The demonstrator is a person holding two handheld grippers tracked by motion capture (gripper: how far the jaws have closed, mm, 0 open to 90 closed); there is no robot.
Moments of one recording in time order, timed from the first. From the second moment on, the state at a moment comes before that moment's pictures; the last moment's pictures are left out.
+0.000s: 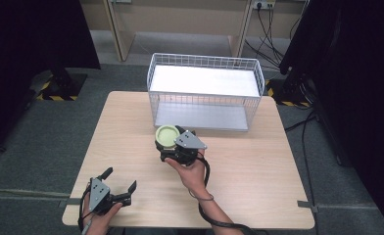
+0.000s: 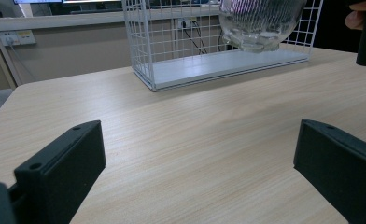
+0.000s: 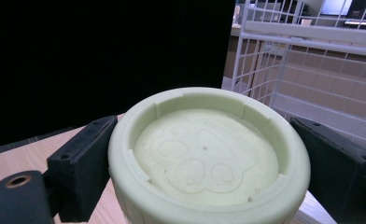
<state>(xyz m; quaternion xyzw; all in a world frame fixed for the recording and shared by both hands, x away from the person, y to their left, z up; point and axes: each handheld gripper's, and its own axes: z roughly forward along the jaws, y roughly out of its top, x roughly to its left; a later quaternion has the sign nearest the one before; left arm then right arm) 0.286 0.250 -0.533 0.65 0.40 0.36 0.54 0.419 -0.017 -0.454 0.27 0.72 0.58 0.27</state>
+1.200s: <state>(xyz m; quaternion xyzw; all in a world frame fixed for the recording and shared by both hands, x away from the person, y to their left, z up) 0.286 0.250 -0.533 0.65 0.40 0.36 0.54 0.433 -0.040 -0.404 0.28 0.68 0.60 0.31</state>
